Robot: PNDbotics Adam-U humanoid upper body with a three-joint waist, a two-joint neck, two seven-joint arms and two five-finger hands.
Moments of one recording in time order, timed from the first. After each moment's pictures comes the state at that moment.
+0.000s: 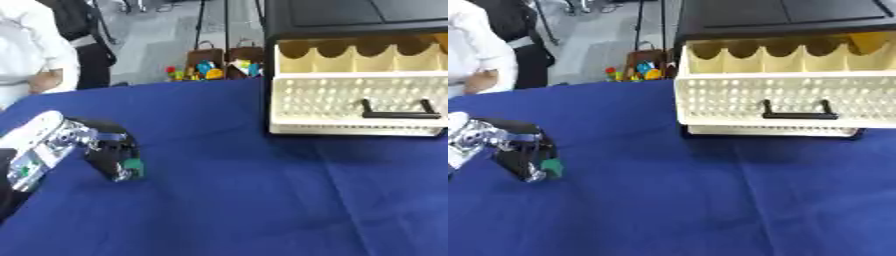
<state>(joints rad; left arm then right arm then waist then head) -0.78 0.83 -0.38 -1.34 -0.63 0.07 -0.88 -0.45 -0.65 -0.19 -1.99 0.45 -0.22 -0.90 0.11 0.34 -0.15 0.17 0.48</state>
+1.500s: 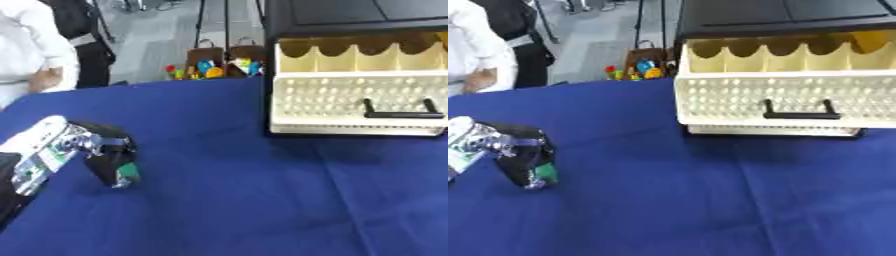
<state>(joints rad) -0.78 0.83 -0.40 -1.33 -0.67 0.04 -0.84 -0.45 -0.64 -0.22 -1.99 0.45 -0.23 -0.90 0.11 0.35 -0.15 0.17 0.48</state>
